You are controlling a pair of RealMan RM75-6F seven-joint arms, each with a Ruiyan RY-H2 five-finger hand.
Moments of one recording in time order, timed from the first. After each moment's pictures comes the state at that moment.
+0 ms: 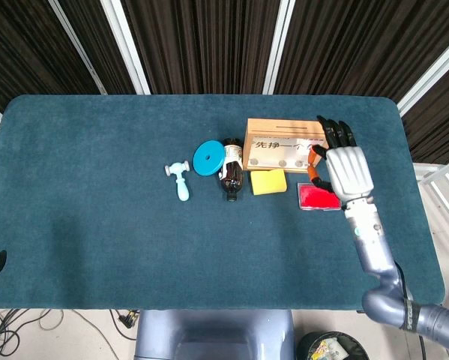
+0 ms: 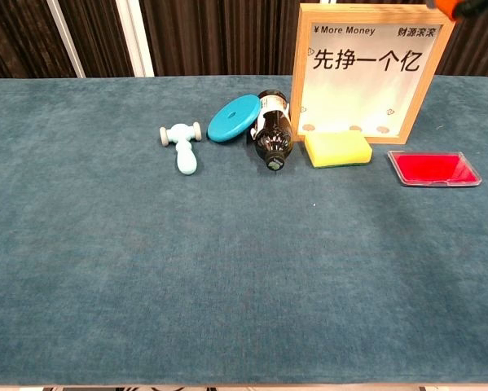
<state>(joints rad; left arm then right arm) -0.09 -1.02 -0.07 -1.73 1.18 1.33 0.10 0.59 -1.29 0.48 -1.64 -1.16 1.08 -0.30</state>
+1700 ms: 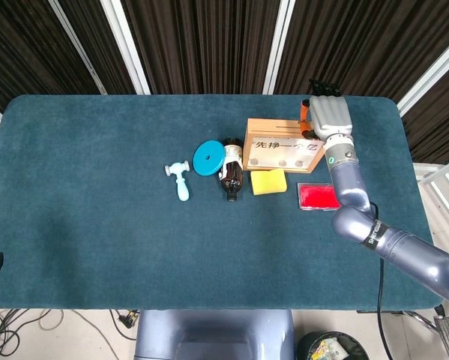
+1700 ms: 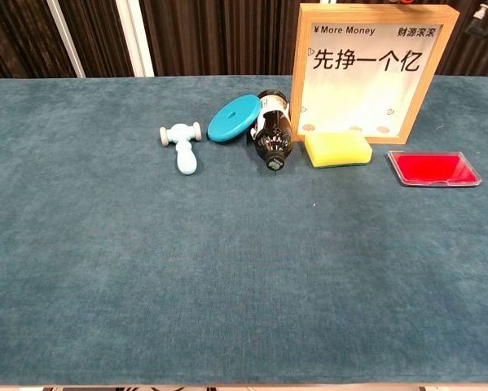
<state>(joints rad) -0.10 -1.02 -0.10 -1.77 1.04 1.29 0.13 1.08 -1.31 0.41 -1.23 -0.46 0.78 -0.57</state>
